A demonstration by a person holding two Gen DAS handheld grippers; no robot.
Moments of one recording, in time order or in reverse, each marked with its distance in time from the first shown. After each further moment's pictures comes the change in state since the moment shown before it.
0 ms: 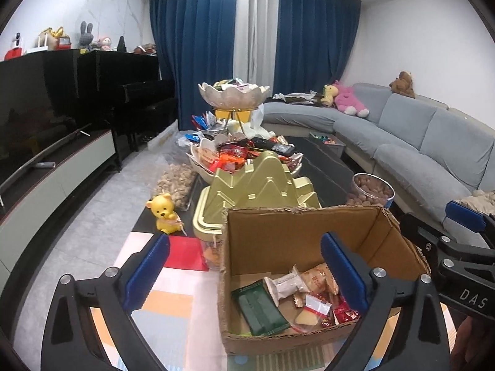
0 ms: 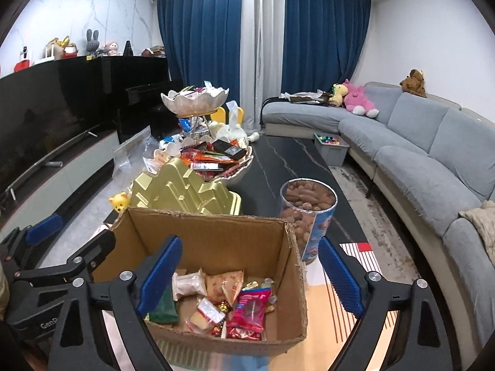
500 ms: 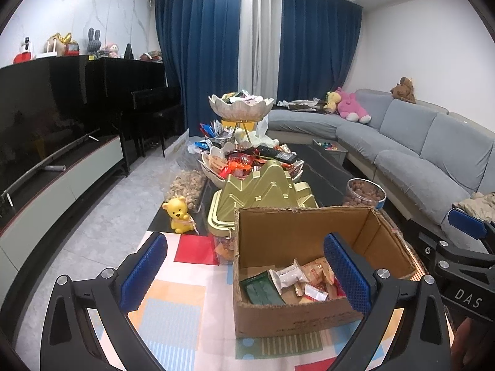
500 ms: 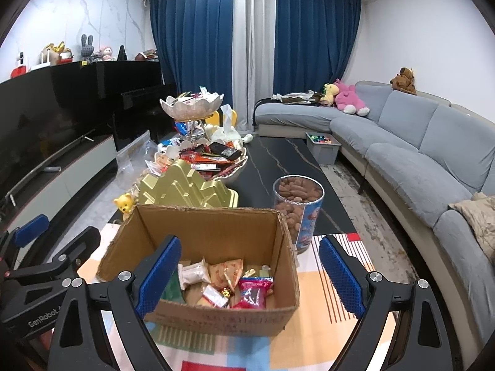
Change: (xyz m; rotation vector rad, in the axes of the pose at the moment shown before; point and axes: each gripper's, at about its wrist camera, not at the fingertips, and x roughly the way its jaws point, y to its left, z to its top) left arm -0.051 0.005 -0.003 0.002 -0.030 0.020; right arm -0.042 0.002 -0.007 0.024 -0.005 -0.024
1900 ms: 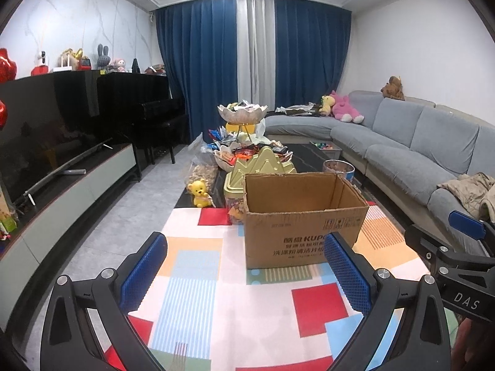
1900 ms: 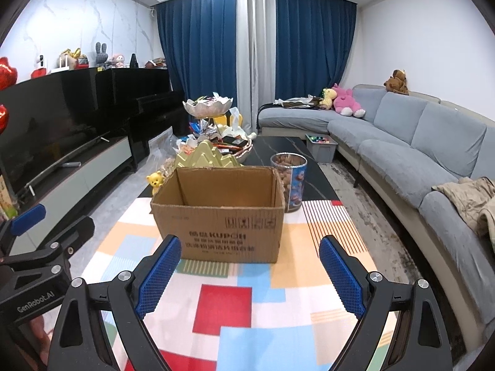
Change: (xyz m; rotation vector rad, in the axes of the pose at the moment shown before) left arm -0.155 -0.005 -0.068 0.048 -0.042 0.027; right arm -0.142 -0.002 -0.085 0.013 -0.030 0.024
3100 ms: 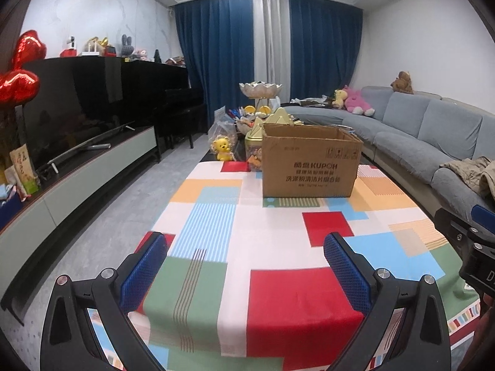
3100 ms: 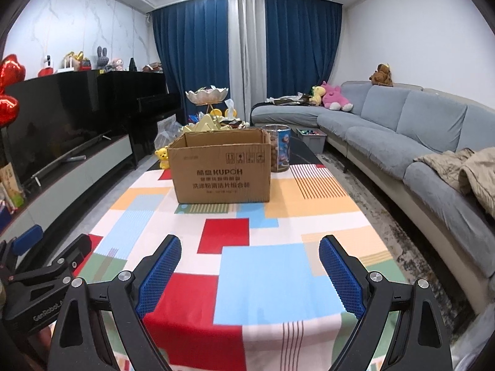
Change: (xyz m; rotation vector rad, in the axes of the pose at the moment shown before) left arm -0.091 0.008 -0.139 -0.048 0.017 0.070; right arm -0.093 0.001 -0.126 0.037 -0.030 -0.019
